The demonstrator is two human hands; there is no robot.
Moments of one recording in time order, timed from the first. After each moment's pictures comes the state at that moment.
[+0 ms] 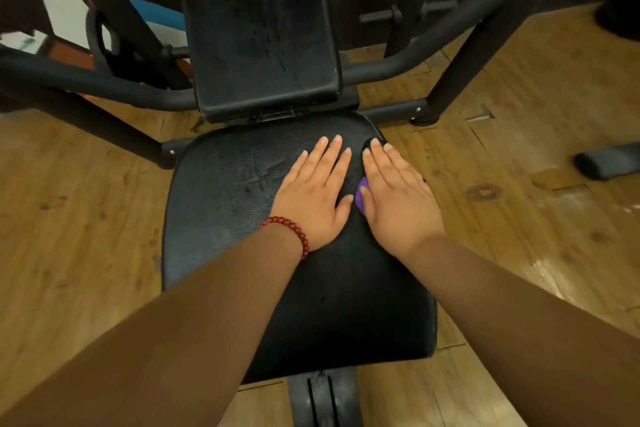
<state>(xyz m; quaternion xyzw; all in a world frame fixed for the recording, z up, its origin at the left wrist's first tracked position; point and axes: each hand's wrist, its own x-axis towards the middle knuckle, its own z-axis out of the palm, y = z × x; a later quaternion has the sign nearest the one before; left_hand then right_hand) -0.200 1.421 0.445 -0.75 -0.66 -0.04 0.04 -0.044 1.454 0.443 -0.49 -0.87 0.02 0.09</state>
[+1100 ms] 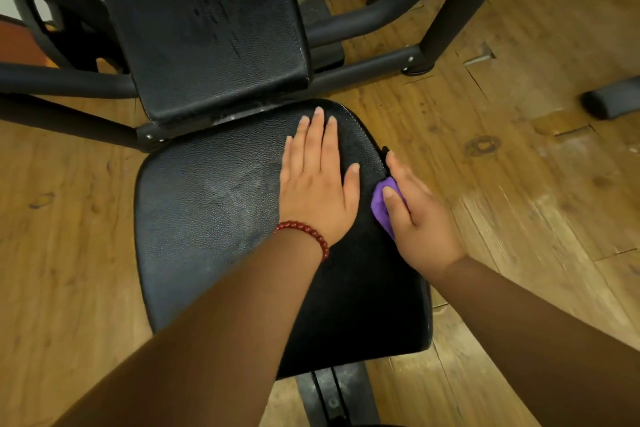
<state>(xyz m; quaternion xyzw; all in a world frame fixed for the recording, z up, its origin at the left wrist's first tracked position) -0.160 1.456 0.445 -0.66 -0.73 -0.17 0.01 -0.007 1.455 0.432 -0.53 -0.68 0.42 0.27</state>
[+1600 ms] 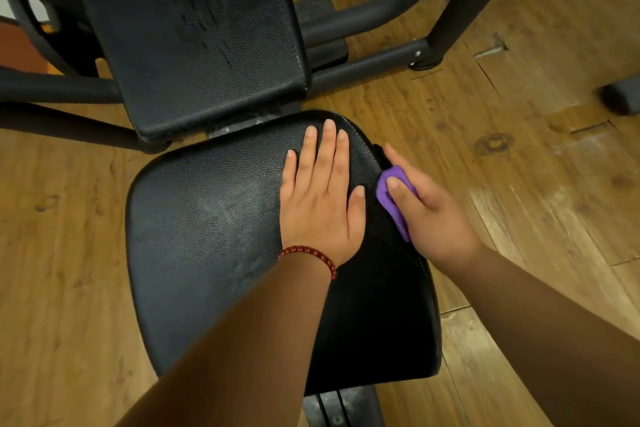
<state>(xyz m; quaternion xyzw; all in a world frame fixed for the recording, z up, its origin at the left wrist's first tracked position) -0.161 1.464 0.431 -0.69 -0.71 -0.14 0.05 -0.009 1.494 0.440 -0.50 -0.60 0.56 0.28</state>
